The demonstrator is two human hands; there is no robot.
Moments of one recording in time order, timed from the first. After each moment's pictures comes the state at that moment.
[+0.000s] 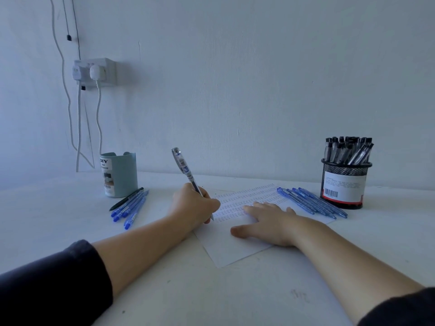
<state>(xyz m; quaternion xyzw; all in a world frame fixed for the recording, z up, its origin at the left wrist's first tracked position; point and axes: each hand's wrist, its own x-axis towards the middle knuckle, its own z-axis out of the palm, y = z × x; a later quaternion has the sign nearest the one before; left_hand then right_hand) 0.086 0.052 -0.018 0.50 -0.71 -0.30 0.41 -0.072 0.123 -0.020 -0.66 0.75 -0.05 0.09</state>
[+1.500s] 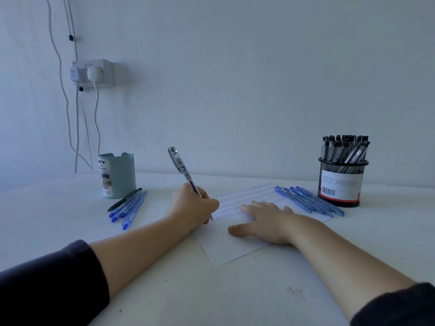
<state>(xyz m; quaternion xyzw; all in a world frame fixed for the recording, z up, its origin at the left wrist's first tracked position) 0.085 0.058 -0.018 0.49 -0.72 -0.28 0.41 -0.073 0.123 -0.020 -0.66 0.75 -0.05 0.09</state>
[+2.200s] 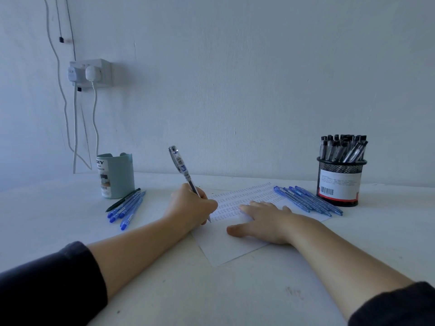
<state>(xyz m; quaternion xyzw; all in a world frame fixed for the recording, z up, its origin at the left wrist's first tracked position) 0.085 0.060 -0.017 0.49 -0.71 -0.29 0.41 -0.070 0.126 -0.017 -0.66 0.75 -0.05 0.10</state>
